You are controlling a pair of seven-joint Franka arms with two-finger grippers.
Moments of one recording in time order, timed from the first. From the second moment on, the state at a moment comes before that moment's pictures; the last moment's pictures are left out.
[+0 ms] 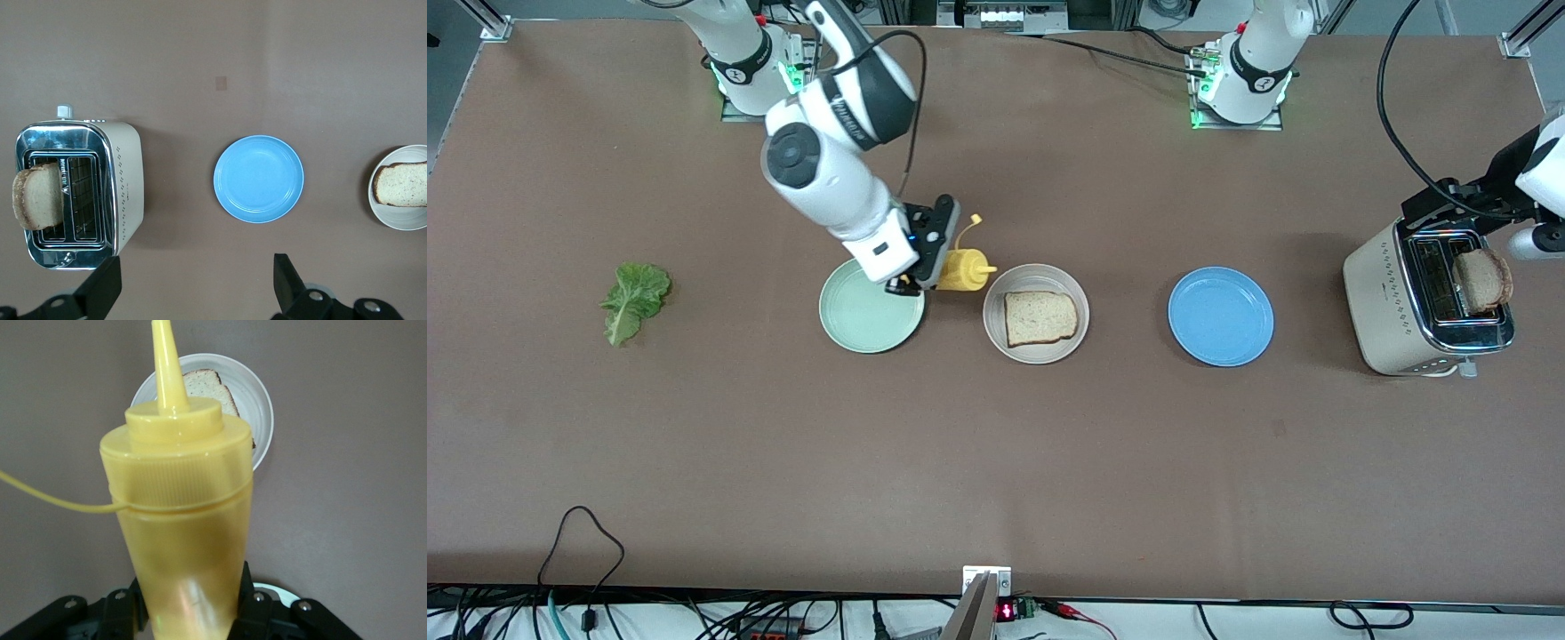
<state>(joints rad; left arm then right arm) 0.05 0.03 -0.04 -1.58 -0.01 1.56 -0.06 0.63 0.35 0.02 -1.84 0.30 2.31 -0.80</state>
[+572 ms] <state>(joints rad) 0.05 0.03 -0.05 -1.58 -0.01 1.56 -0.06 0.74 0.49 0.00 -1.74 0.11 2.31 -0.59</state>
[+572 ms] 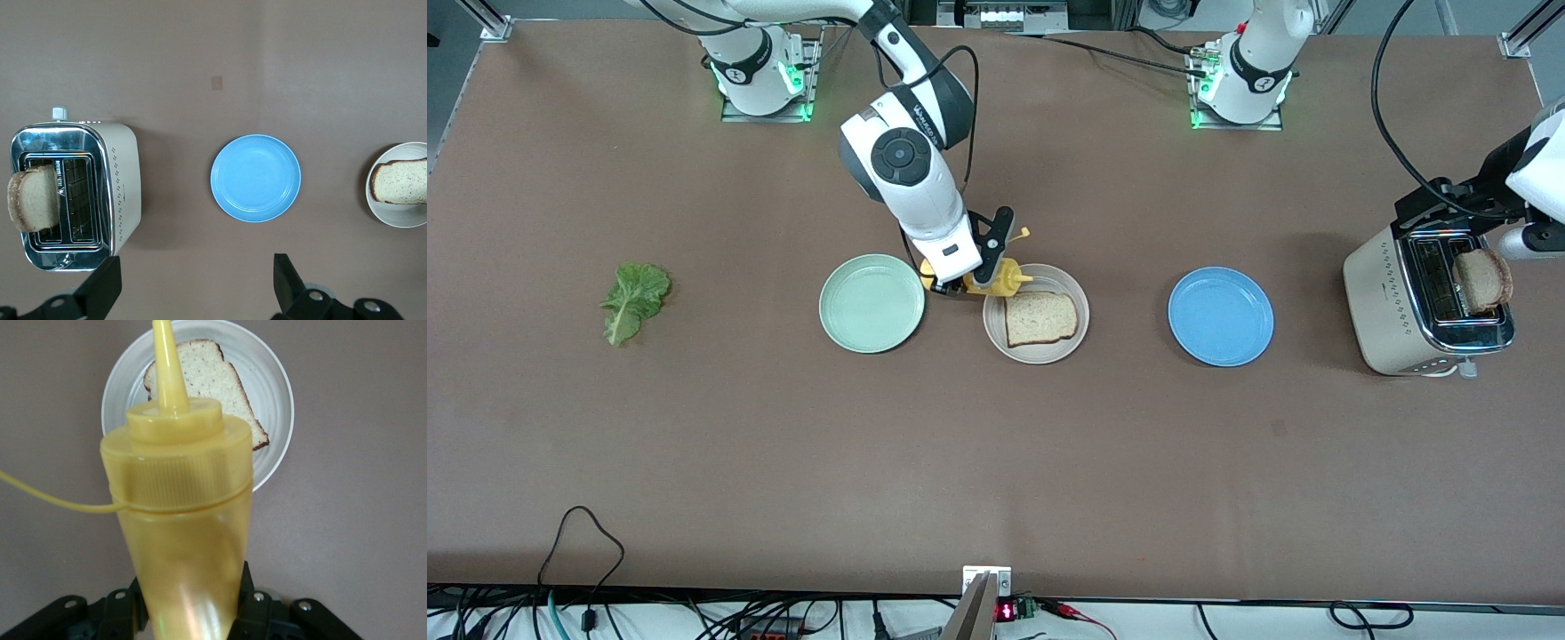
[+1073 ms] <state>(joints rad) 0.07 0.03 -0.05 -1.58 -0.01 1.56 -0.06 0.77 0.53 -0.03 -1.67 0.03 2.22 -0.46</state>
